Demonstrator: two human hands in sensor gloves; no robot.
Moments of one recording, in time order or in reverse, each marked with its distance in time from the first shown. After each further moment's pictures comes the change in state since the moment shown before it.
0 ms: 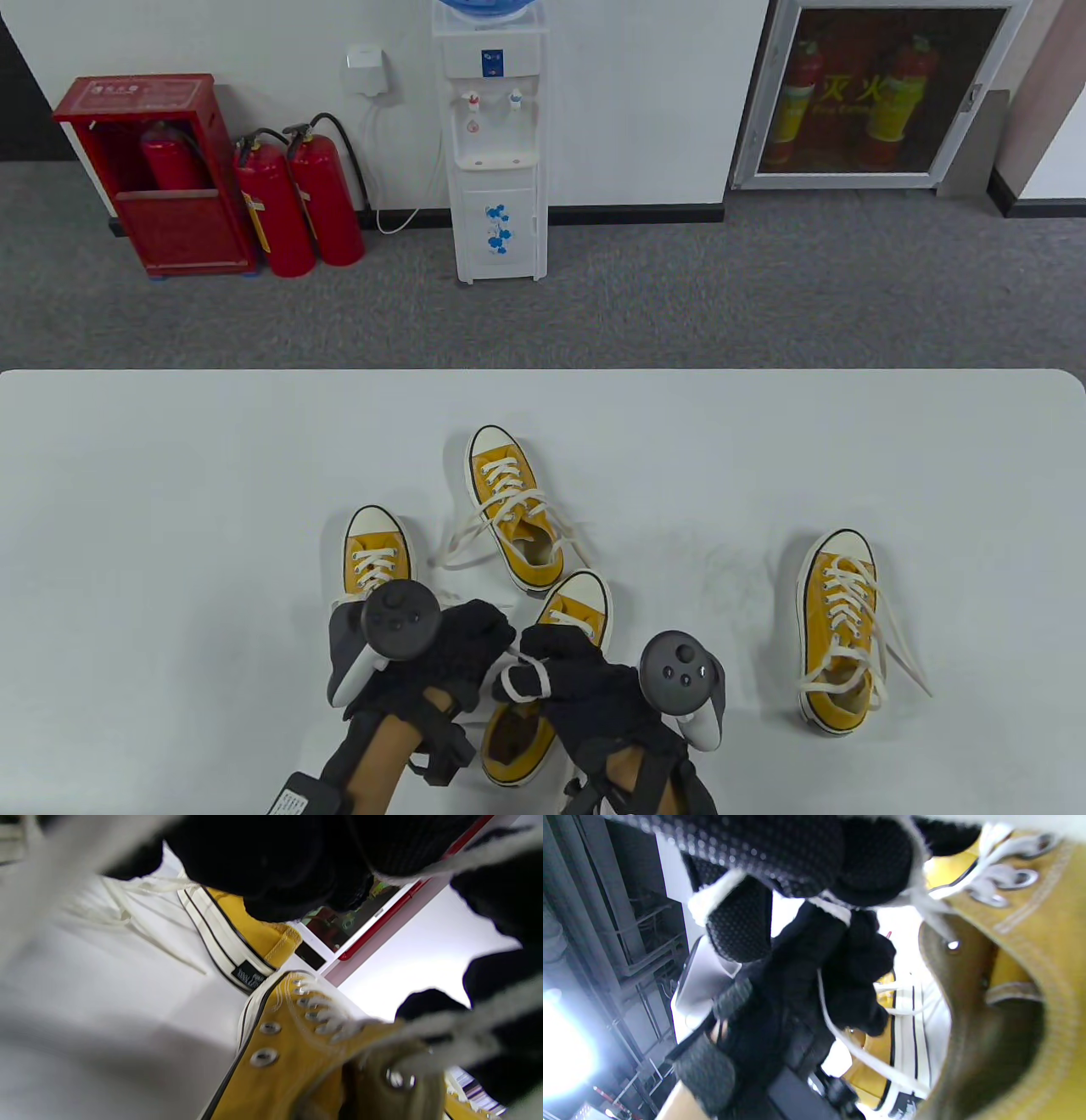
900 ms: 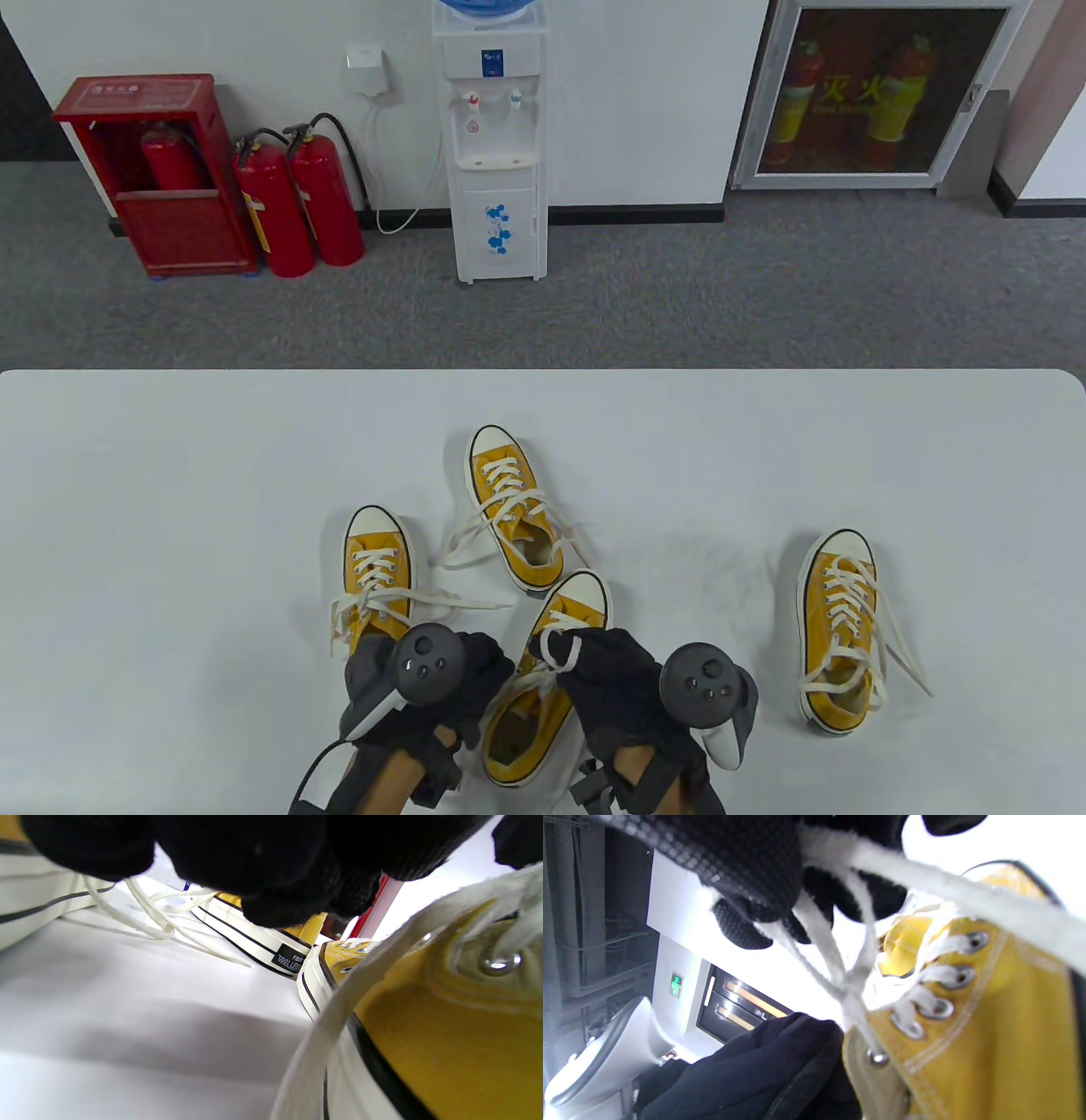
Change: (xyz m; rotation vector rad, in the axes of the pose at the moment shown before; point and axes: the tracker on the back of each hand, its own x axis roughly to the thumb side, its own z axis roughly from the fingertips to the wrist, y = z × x) left_hand 0.001 -0.016 0.014 0.067 -0.045 -0.303; right_hand 0.002 -0.024 0.014 -0.234 0.061 0.203
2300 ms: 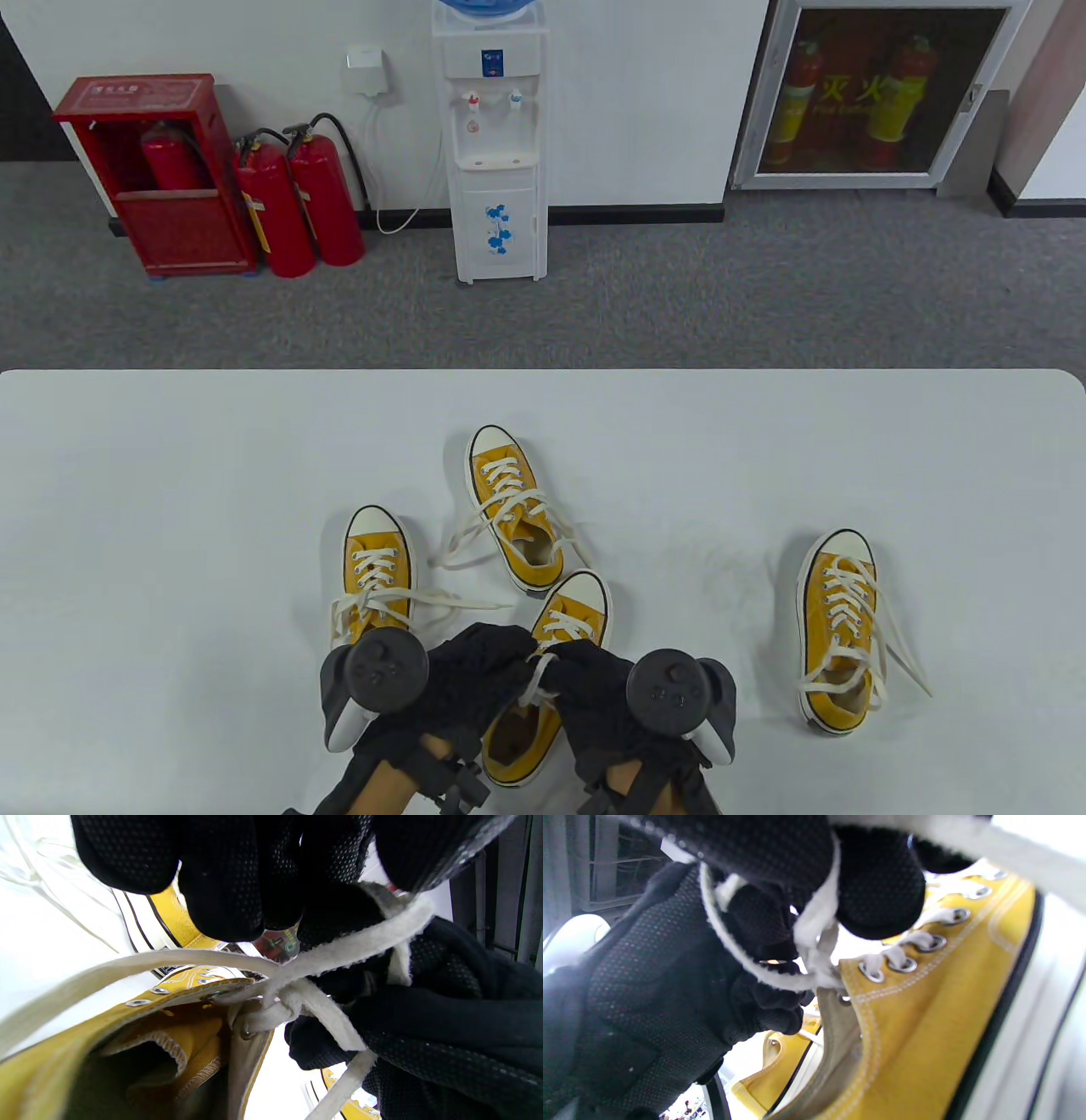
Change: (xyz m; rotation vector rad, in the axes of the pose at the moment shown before) left_hand 0.009 0.011 0.012 0.045 -0.136 0.465; right_hand 0.012 0.017 0.003 0.164 -0.104 0.198
